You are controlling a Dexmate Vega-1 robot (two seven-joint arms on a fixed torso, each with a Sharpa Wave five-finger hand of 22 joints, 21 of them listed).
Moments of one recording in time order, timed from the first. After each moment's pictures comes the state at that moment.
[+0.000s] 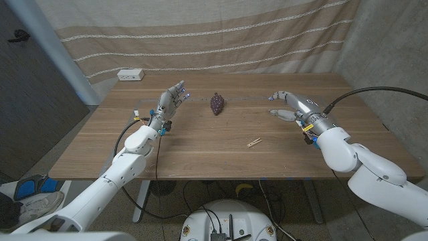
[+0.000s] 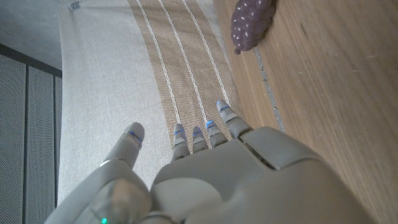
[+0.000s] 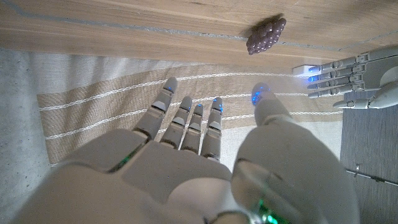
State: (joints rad) left arm 0.95 0.57 0.34 -1.45 -0.68 -0.36 -0.10; left_hand 0.07 0.09 0.68 -0.08 0.18 0.10 -0.11 0.18 0.17 -0.02 -0.07 0.19 0.18 0.01 -0.03 0.18 0.17 0.15 0.05 0.21 0.18; right arm -1.38 -0.99 -0.23 -2.40 -0.42 -0.49 -0.19; right_hand 0.84 -0.05 0.45 -0.19 0.20 0.57 -0.09 0.23 0.20 0.33 -0.08 0.20 0.23 0.26 -0.04 0.25 0.42 0.44 0.02 0.32 0.19
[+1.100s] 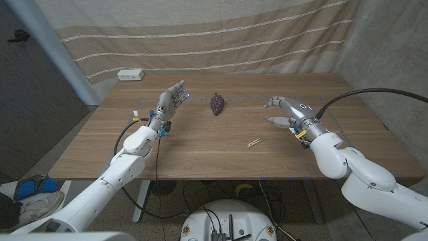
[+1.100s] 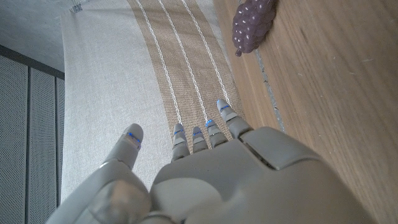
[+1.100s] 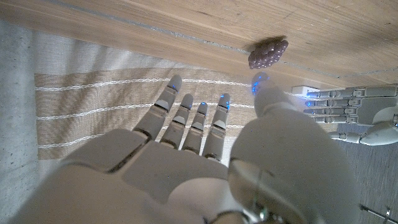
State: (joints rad) left arm 0.98 0.58 0.34 -1.50 -0.68 -0.35 -0.08; left_hand 0.05 0.09 0.68 -0.08 0.18 0.10 -0.11 0.18 0.17 -0.02 -0.07 0.19 0.18 0.01 -0.03 0.18 0.17 0.16 0.05 0.21 0.18; right arm -1.32 -1.05 -0.35 -2.41 -0.53 -0.57 -0.19; right_hand 0.91 -0.01 0.43 -0.15 0.18 0.59 -0.11 0.24 0.20 0.36 -0.09 0.21 0.23 0.29 -0.04 0.28 0.43 0.47 0.00 0.32 0.19
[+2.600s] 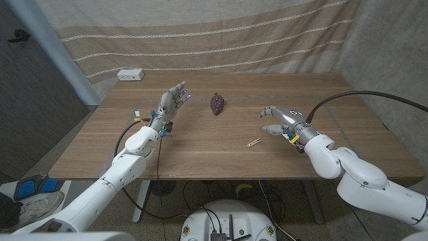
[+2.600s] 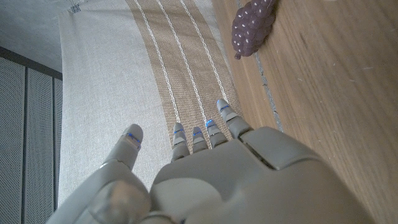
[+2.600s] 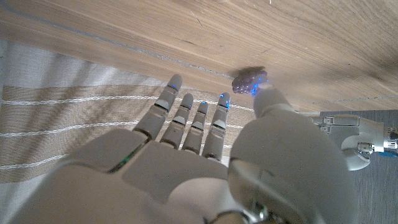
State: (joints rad) left arm 0.98 0.58 0.34 -1.50 -0.68 -0.34 -0.07; left_hand 0.04 0.08 0.68 -0.08 0.18 0.11 -0.11 0.18 0.17 -0.02 -0.07 0.19 0.18 0.02 -0.02 0.18 0.17 0.16 0.05 0.21 0.18; right arm -1.24 -1.06 -0.46 -2.36 -0.55 -0.55 -0.09; right_hand 0.92 0.00 0.41 -0.16 0.18 0.61 -0.11 0.24 0.20 0.37 -0.08 0.21 0.23 0.29 -0.04 0.29 0.44 0.48 0.01 0.32 0.19
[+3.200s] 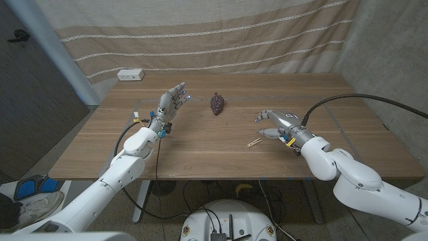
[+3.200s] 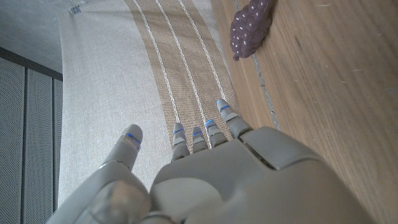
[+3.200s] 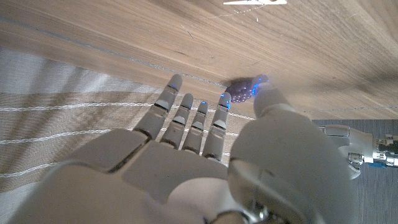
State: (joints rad) left arm 0.99 0.59 0.34 -1.52 -0.68 -0.34 -0.08; left_hand 0.04 0.08 0.68 -0.08 0.18 0.11 -0.11 0.18 0.17 -0.02 -0.07 0.19 0.18 0.02 -0.02 0.18 0.17 0.16 0.05 0.21 0.18; right arm -1.22 -1.05 -0.50 -2.35 -0.59 -0.54 -0.06; right_hand 0.93 0.01 0.41 -0.16 0.18 0.61 -0.11 0.24 0.20 0.37 -0.08 0.21 0.23 0.29 -0.04 0.29 0.45 0.48 0.00 0.32 0.19
